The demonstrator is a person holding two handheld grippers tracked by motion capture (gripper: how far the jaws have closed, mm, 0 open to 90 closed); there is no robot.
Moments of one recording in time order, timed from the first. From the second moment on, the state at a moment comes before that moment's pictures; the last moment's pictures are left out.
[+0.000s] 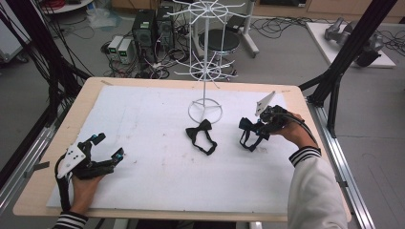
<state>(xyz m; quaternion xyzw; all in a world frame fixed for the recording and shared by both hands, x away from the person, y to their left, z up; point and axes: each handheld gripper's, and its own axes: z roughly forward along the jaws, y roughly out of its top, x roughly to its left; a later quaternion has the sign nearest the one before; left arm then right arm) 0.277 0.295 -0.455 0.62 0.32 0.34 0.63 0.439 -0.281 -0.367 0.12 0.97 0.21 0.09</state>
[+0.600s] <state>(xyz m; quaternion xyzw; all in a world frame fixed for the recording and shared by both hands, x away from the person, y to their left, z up) 0.277 0.295 -0.455 0.62 0.32 0.34 0.63 0.434 -0.289 -0.339 0.18 0.92 0.34 0.10</state>
